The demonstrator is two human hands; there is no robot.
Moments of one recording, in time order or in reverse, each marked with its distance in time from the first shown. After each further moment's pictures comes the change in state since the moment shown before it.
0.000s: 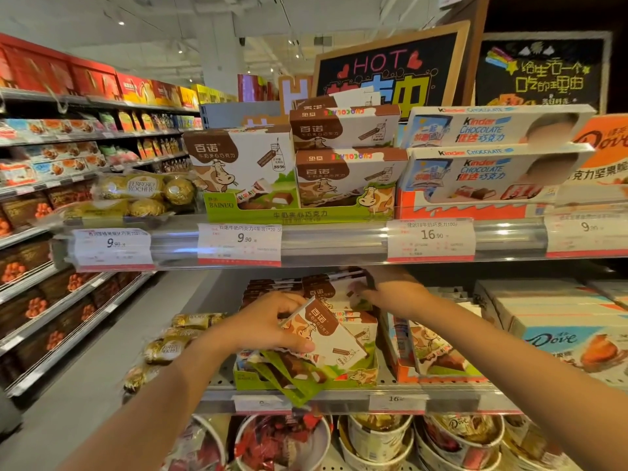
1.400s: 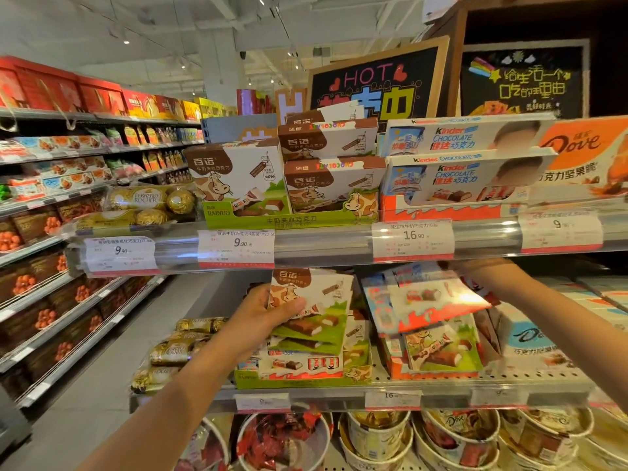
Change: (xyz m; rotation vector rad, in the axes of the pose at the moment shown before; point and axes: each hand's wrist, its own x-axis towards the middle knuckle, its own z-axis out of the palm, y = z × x) left_hand -0.015 0.016 0.018 -0.623 0.336 -0.006; right_hand -0.049 0.081 -0.070 0.521 0.115 0.378
